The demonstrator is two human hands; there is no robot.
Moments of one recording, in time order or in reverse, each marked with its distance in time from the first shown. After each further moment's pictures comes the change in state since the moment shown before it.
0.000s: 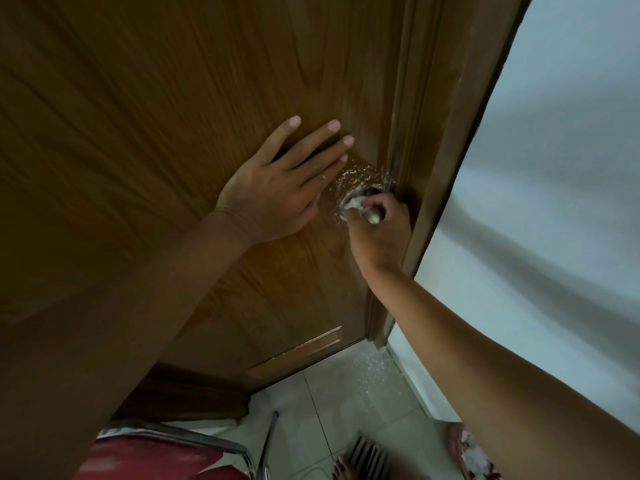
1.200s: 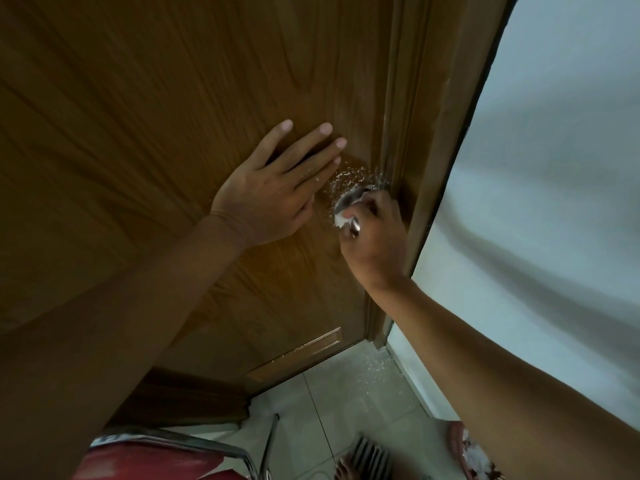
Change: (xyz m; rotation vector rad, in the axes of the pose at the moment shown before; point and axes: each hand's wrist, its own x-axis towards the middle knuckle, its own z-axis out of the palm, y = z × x) left_hand 0.000 0.000 0.000 0.012 0.000 0.004; right_hand 0.011 0.029 -0.012 -0.596 -0.022 -0.701
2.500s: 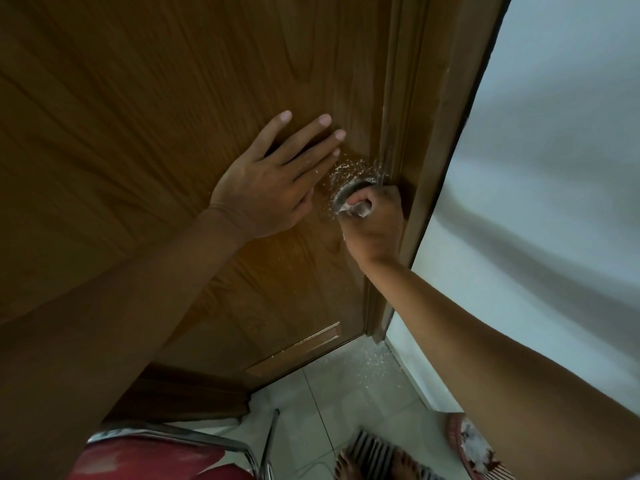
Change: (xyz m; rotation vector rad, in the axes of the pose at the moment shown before) left_hand 0.000 0.000 -0.001 -0.017 -0.015 -0.003; right_hand 0.016 -0.028 -0.009 0.526 -0.034 0.571
